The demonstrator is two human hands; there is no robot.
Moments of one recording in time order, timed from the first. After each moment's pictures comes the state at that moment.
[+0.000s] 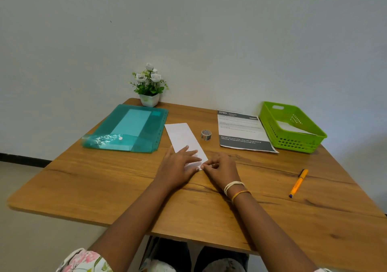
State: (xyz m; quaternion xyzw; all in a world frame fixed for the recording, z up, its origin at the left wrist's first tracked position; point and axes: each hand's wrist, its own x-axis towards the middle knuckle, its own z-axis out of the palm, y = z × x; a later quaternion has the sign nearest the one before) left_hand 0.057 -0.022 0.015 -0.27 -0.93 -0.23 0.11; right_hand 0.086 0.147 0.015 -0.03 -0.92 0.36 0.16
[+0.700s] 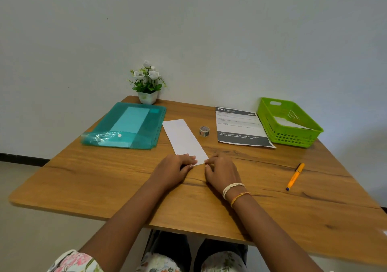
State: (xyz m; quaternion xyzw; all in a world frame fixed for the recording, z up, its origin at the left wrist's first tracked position) left_hand 0.067 -0.033 0.009 -0.27 -0.91 -0.30 0.04; right_hand 0.113 0.140 0.020 -0.02 -0.97 0.20 0.16
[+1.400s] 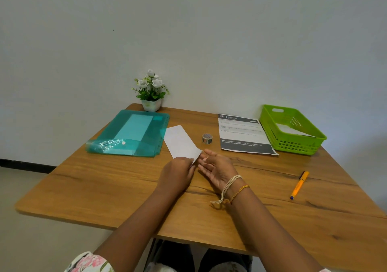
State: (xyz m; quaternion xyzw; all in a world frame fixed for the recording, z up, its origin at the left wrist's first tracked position) left_hand 0.068 -0.019 0.008 -0.21 -0.92 -0.24 0.22; right_hand 0.087 0.120 0.047 -0.17 -0.48 0.86 -0.04
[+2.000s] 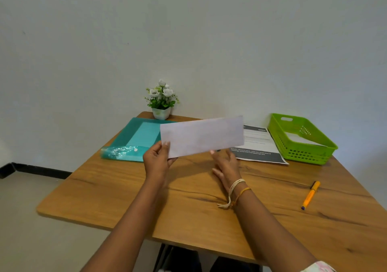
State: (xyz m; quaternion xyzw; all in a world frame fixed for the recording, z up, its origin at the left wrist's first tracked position) left_hand 0.062 -0.067 0.063 0.03 -0.51 -0.85 0.14; right_hand 0.067 0.115 0.044 -0.15 -0.56 0.81 0.07
